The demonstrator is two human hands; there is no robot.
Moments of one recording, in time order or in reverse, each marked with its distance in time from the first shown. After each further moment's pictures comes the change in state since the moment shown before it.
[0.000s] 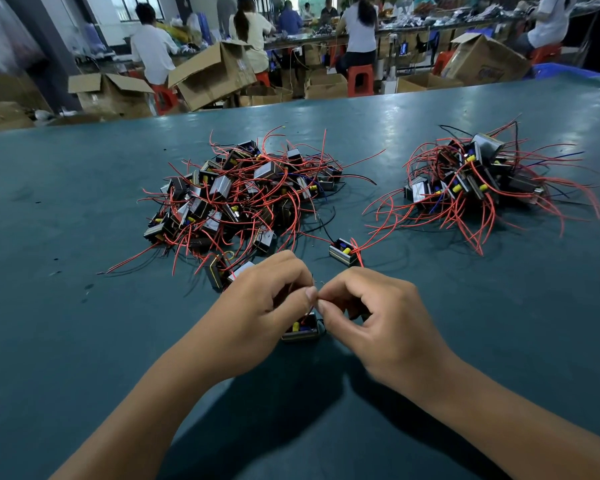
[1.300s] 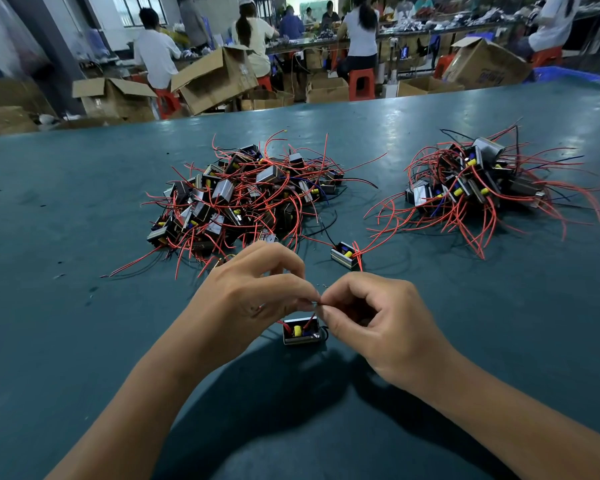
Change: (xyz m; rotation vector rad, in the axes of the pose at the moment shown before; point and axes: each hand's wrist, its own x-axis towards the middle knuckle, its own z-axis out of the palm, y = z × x) left_hand 0.001 -0.024 -0.015 0.261 0.135 0.392; right_hand 0.001 0.003 -0.003 0.182 -0.068 0.088
